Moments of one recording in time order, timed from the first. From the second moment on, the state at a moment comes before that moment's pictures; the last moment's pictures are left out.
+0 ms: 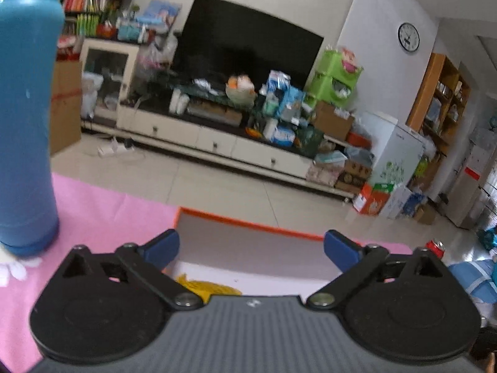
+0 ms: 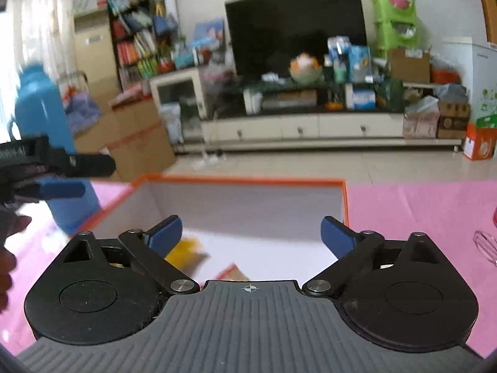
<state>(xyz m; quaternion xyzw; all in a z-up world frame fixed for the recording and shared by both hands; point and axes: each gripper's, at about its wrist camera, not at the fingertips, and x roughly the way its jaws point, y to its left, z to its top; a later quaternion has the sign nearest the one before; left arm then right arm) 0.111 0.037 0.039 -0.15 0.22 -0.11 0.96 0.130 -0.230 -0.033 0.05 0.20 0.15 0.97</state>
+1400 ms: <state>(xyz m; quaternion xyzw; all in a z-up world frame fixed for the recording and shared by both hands) -0.085 0.042 -0.062 -0.13 0.40 -0.02 0.91 -0.109 -0.257 -0.106 0.09 0.30 0.18 0.93</state>
